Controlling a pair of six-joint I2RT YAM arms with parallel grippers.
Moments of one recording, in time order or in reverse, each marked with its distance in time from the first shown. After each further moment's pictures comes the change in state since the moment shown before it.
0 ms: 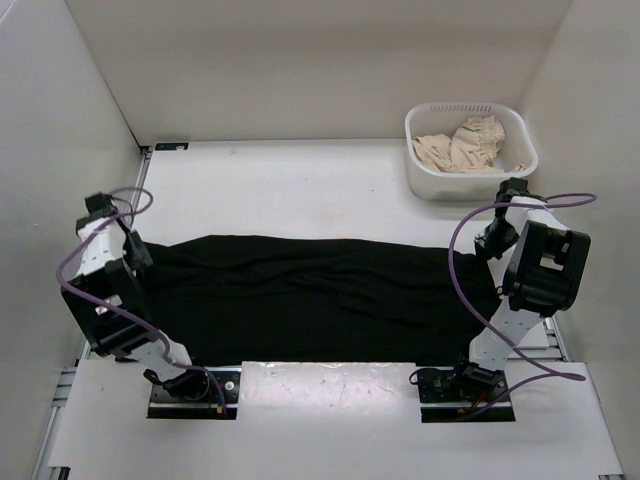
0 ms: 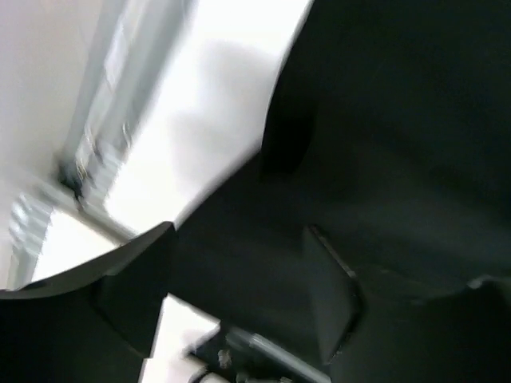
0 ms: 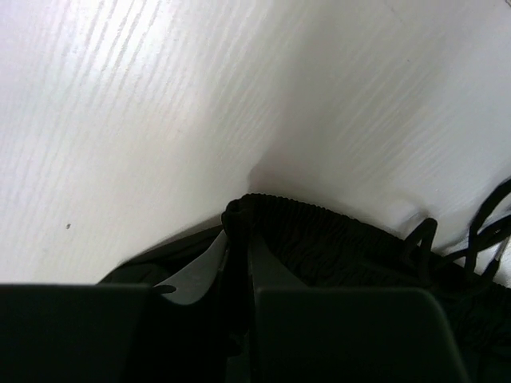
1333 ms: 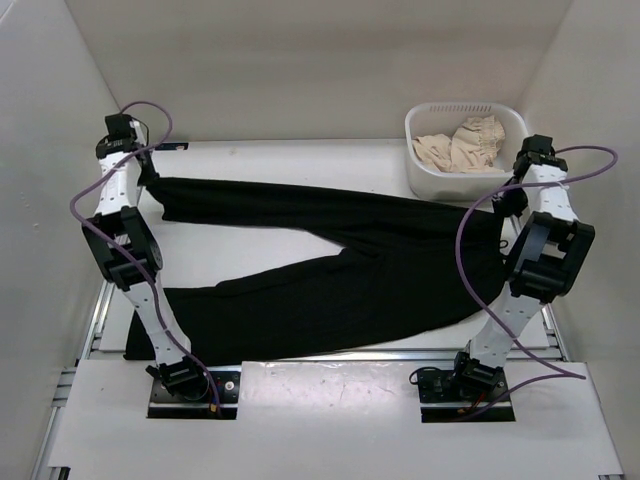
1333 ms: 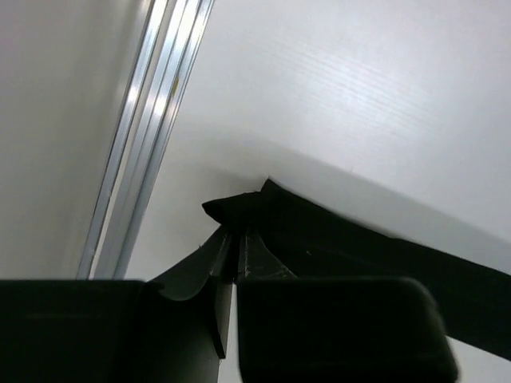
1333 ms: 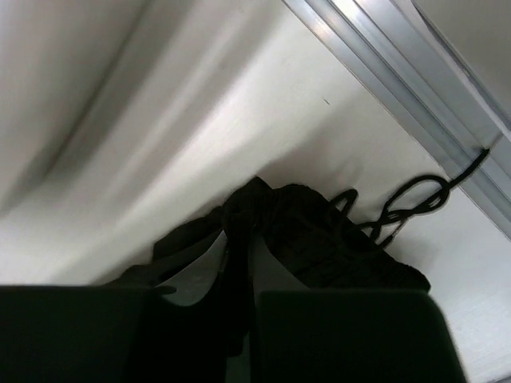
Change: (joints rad) left arm -0.204 0.600 0.922 0.123 0.158 -0.003; right arm -0.025 0.131 0.452 -0.086 -0.026 -0.143
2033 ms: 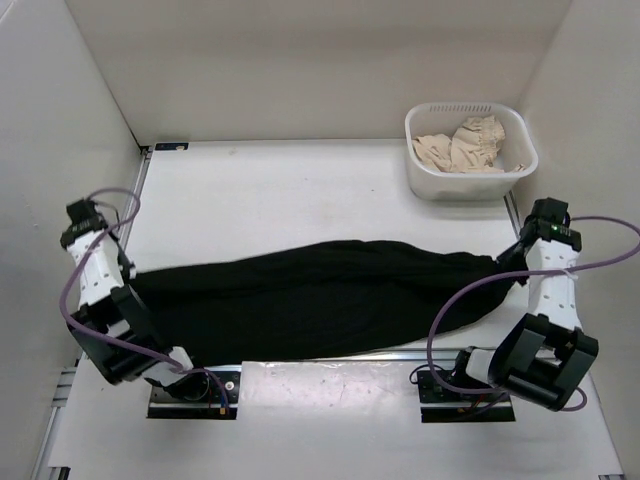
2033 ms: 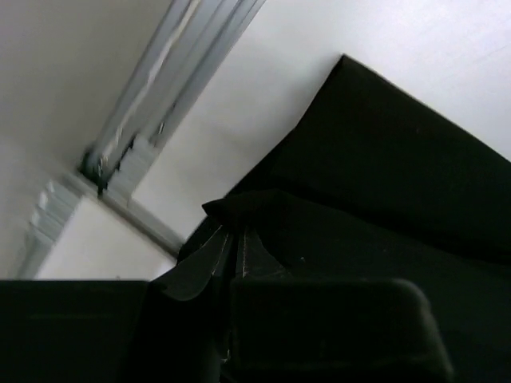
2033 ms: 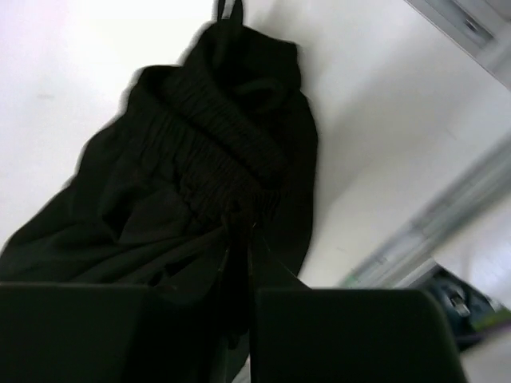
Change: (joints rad) left arm 0.242 -0.706 -0.825 -0.136 -0.119 0.000; right arm -0.088 -0.690 -0.641 -0.057 -0.025 0.043
